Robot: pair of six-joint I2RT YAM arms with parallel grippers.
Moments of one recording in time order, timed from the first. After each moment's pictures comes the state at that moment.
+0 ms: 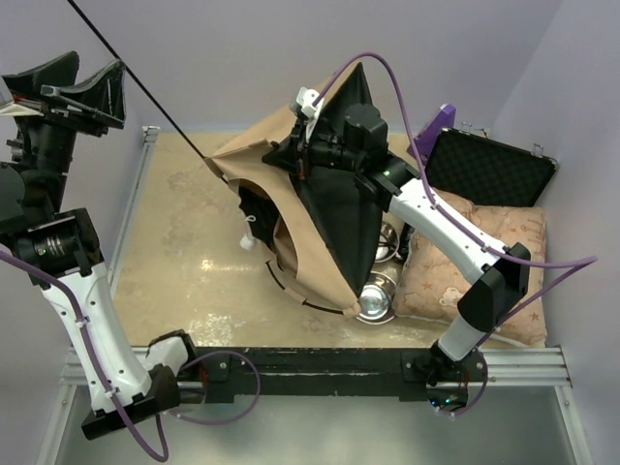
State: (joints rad) left arm 0.40 1.03 1.66 0.04 0.55 -0.53; right arm 0.68 1.66 1.67 -0.03 -0.62 0.03
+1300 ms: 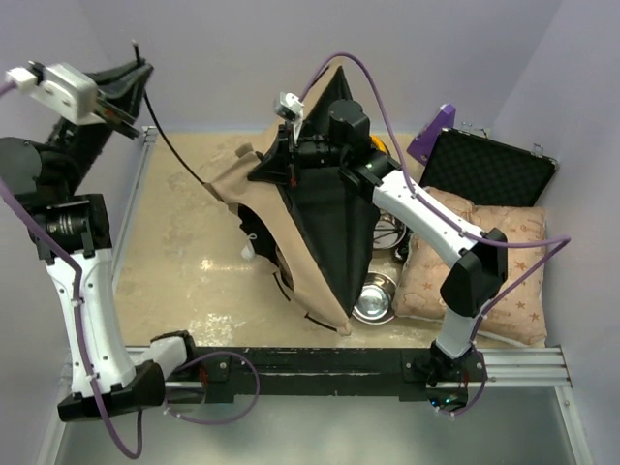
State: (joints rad) left arm 0.27 1.13 1.65 0.18 0.73 -0.18; right arm 0.68 1.76 1.75 0.00 -0.89 0.16
